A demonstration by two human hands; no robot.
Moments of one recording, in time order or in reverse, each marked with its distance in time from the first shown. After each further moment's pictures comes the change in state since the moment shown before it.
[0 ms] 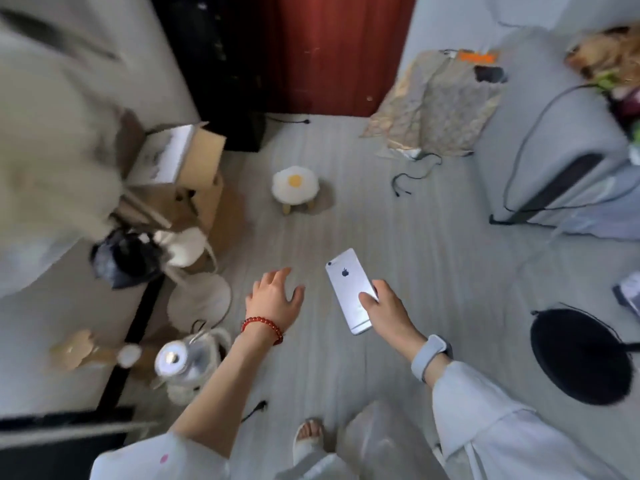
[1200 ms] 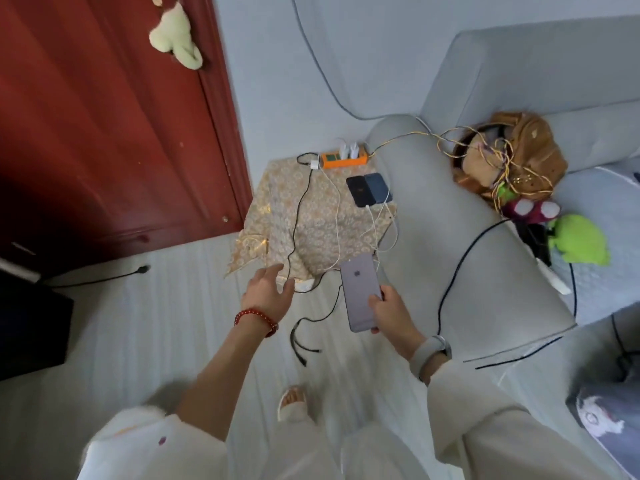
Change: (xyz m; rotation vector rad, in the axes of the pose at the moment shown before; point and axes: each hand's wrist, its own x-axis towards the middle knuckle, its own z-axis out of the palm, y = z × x) left_hand 0.839 0.622 0.089 -0.077 -0.265 0.312; right_hand 0.813 -0.109 -0.513 0.310 0.360 0.306
